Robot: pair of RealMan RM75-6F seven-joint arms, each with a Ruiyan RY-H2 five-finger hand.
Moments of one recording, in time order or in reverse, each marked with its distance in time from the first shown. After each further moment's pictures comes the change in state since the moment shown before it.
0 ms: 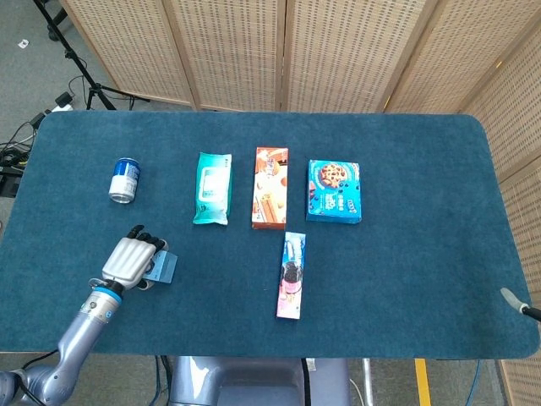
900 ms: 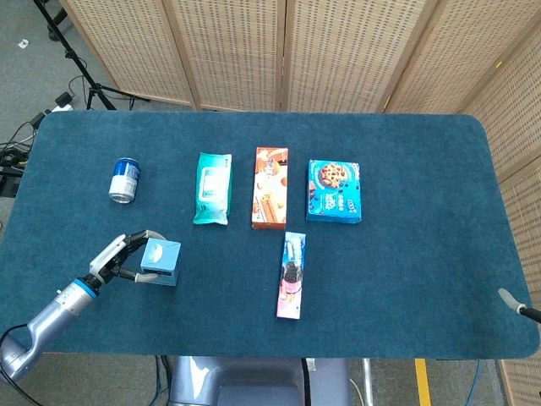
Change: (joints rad) left arm 0.045 -0.170 0.140 0.791 0.695 0.087 -2.175; right arm 0.002 -0.003 -0.002 -0.003 -0.004 -0.002 -0.016
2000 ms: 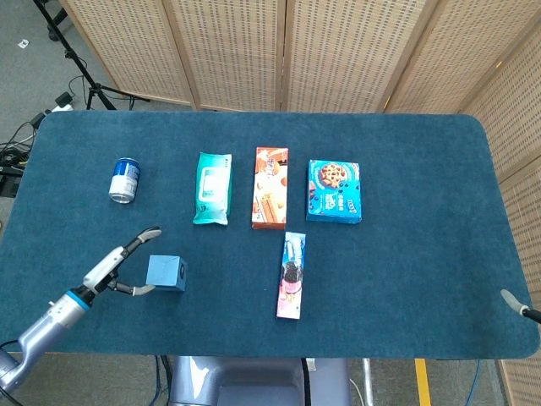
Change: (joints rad) left arm 0.047 0.038 0.059 -0.042 0.001 0.148 0.302; right arm -0.009 0.007 0.000 -0.005 -0.005 0.013 0.016
